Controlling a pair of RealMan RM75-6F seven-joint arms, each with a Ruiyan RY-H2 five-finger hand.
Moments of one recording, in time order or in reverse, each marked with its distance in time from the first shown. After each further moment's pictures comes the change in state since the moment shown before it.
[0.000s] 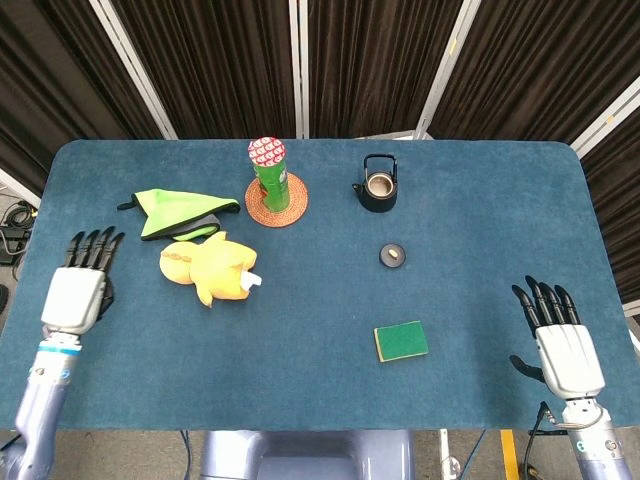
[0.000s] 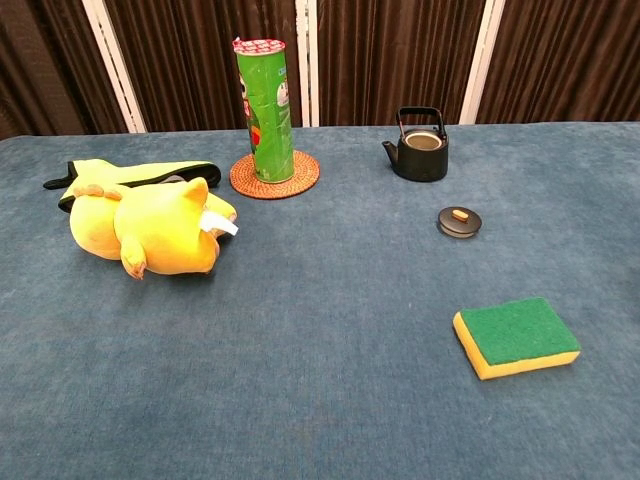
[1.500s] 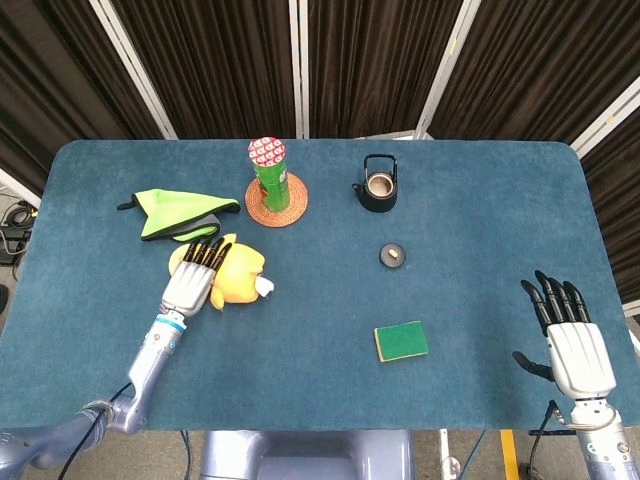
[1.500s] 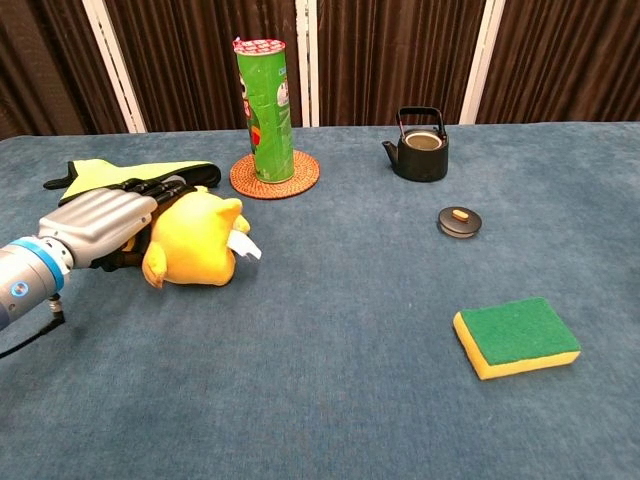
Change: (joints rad) left arm -0.282 -0.450 0.032 0.441 -0.075 -0.269 0.036; right arm -0.010 0.030 0.008 -0.017 -0.025 0.036 0.091
